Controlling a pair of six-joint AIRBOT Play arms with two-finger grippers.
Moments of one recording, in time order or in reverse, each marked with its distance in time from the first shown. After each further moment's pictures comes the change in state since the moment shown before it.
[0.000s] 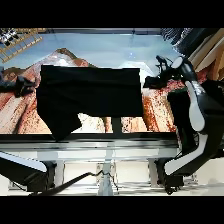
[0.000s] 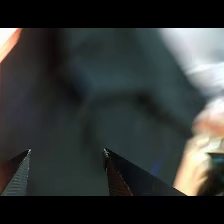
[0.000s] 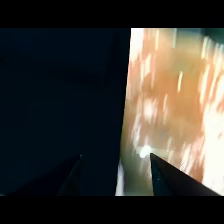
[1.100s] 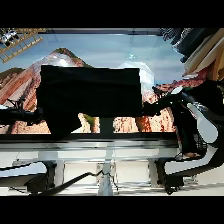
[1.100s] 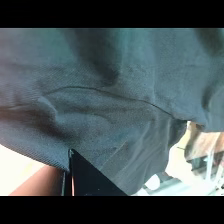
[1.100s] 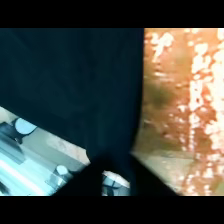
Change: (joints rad) left arm -0.067 0.339 -0.674 0.126 0.184 0.145; right arm -0.052 0.127 -0.520 0.238 -0.014 -0.157
